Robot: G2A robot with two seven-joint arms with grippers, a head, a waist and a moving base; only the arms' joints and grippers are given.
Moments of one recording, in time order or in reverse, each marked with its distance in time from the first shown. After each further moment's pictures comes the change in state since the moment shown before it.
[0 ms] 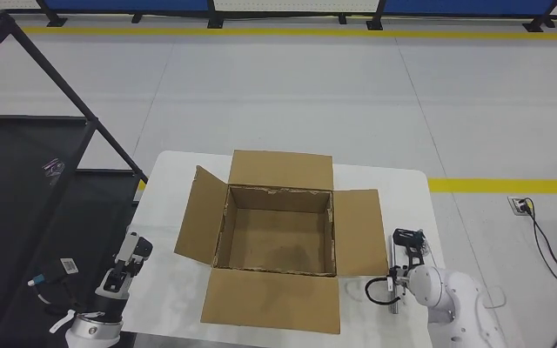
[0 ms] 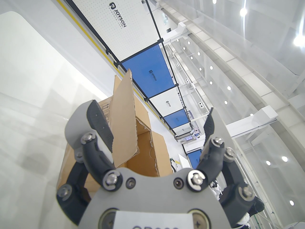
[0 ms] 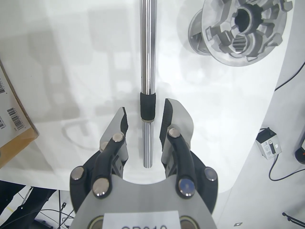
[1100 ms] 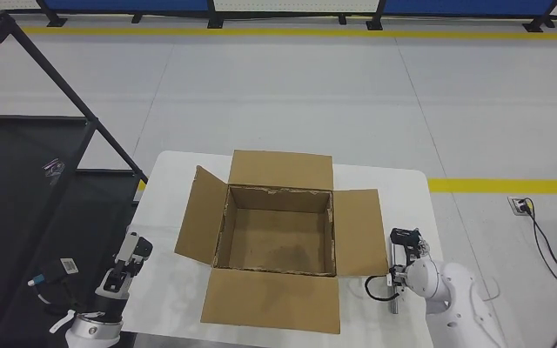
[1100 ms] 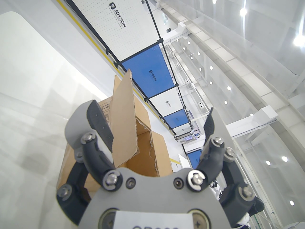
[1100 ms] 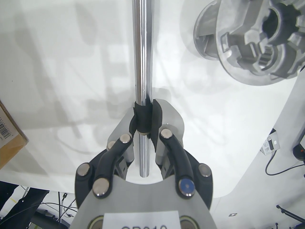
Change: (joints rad) left arm 0.000 0.000 0.000 0.000 0.000 0.000 0.000; right arm 0.065 0.014 -0.023 0.120 0.027 -0.015 0.007
